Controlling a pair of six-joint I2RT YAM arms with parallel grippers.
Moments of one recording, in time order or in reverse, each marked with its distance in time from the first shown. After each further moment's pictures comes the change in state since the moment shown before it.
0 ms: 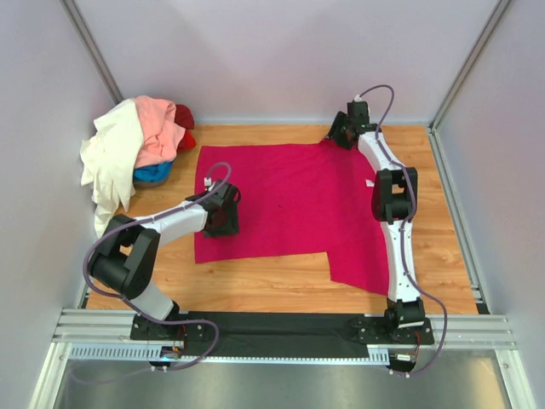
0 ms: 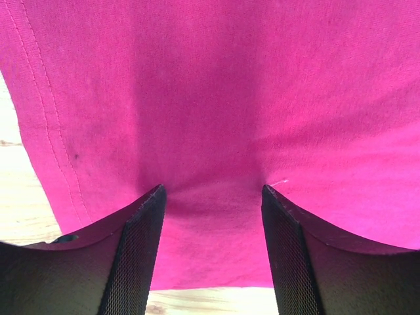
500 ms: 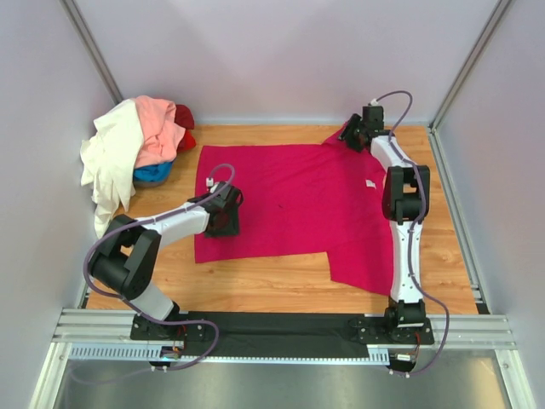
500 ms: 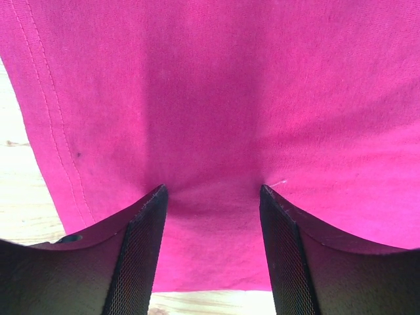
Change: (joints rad) left arm -0.022 0.002 -0.014 0.016 -0.037 0.011; right arm -0.067 -0.092 -0.214 0.167 -0.041 0.044
